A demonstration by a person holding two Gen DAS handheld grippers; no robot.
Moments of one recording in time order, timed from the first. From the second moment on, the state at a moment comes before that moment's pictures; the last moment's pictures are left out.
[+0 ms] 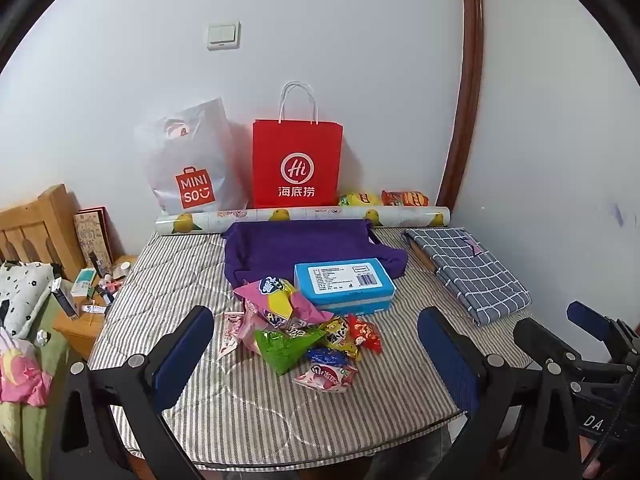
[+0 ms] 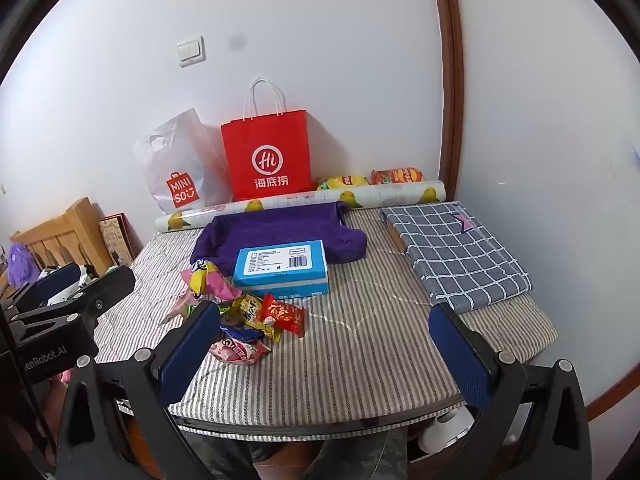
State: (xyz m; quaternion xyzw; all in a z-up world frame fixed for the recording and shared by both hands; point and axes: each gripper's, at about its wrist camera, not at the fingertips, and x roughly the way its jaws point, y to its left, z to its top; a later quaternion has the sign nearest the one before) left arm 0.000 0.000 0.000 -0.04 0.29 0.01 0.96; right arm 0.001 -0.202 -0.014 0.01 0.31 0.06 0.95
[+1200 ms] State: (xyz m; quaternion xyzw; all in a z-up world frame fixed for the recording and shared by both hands) left arm 0.001 0.001 -0.002 -0.05 0.28 0.01 0.96; right arm -0.005 -0.200 -0.013 0.02 0.30 0.06 0.95
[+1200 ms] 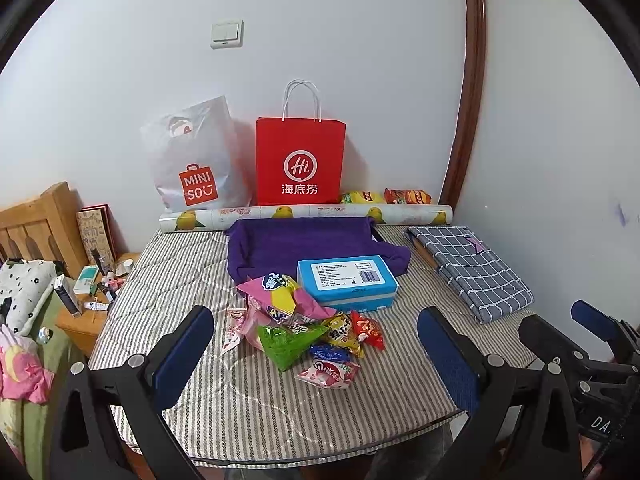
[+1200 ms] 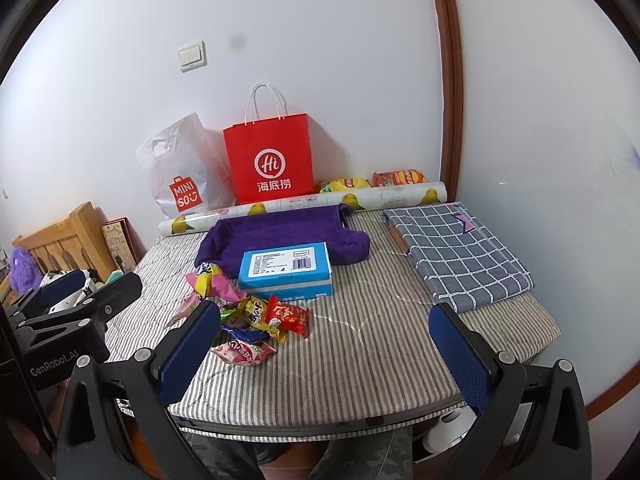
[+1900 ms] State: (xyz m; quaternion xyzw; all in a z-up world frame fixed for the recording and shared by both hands) left arm -0.001 -0.008 -0.006 -0.05 0.28 0.01 0.96; right arm -0.009 -0.199 -0.013 0.02 0.30 0.07 0.95
